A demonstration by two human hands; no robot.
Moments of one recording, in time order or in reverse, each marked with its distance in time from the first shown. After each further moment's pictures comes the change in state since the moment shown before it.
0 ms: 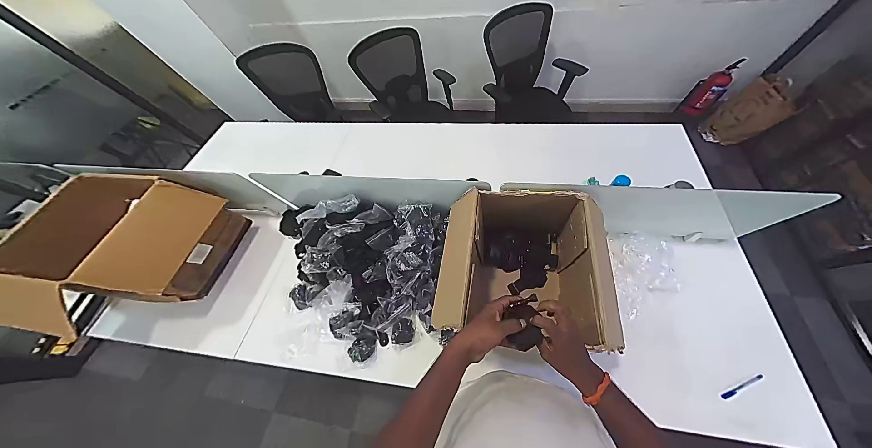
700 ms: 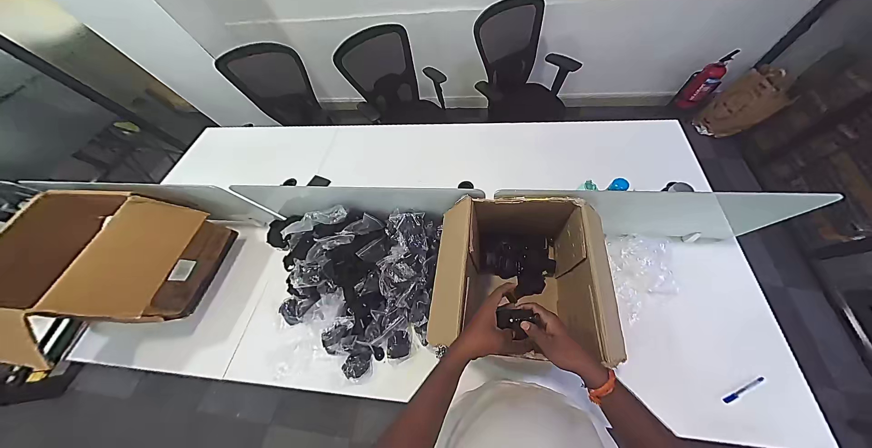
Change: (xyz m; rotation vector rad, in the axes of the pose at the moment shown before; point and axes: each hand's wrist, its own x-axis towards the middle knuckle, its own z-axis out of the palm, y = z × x) left_hand 0.040 -0.002 -0.027 0.450 0.092 0.331; right_hand 0.047 0.008 -0.007 0.812 -0.429 0.654
